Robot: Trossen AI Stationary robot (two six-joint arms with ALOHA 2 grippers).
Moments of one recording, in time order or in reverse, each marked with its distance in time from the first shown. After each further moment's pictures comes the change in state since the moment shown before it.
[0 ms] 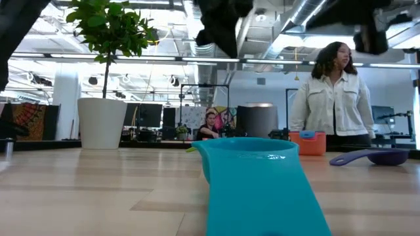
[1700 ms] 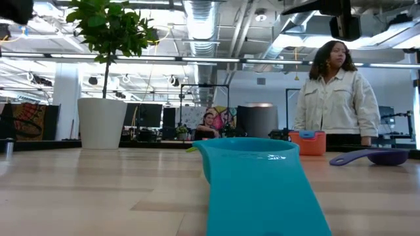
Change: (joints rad) left arm -0.956 -0.707 -1.242 0.265 -0.154 -1.150; right arm -0.012 0.184 0.127 0.126 -0.007 -0.141
